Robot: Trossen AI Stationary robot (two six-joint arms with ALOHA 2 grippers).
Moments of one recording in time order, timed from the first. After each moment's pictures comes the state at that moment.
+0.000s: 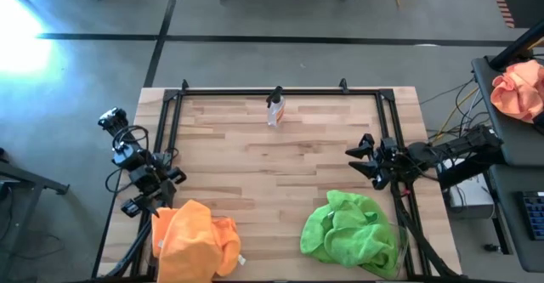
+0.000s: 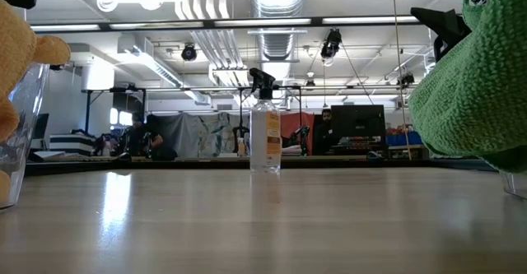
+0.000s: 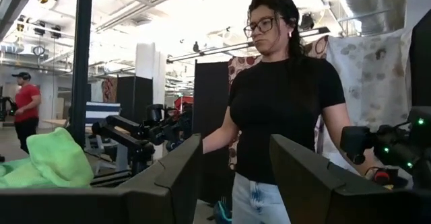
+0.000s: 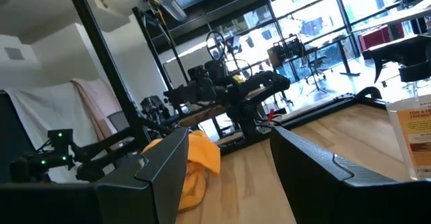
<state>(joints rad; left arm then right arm) -0.86 0.00 0.01 0.40 0.02 -0.06 0.28 0.28 0.04 0.49 0.28 0.33</state>
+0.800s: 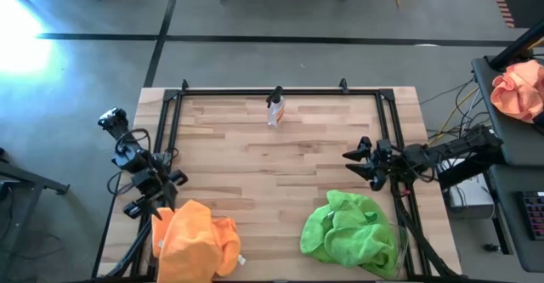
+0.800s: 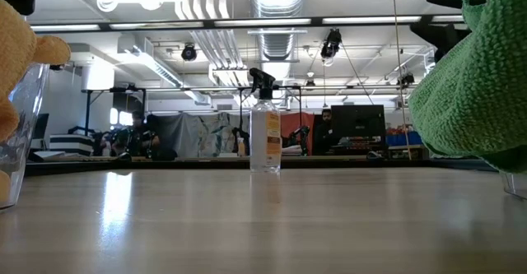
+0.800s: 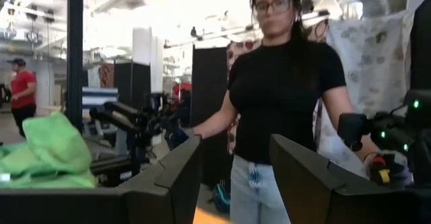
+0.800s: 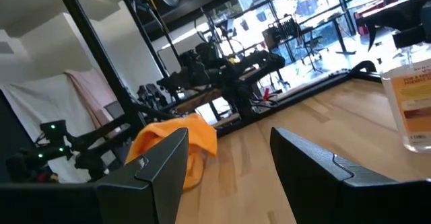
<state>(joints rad) -0.86 0.00 0.01 0.34 0.03 -0.06 0.28 0.29 0.01 0.44 0.28 0.39</state>
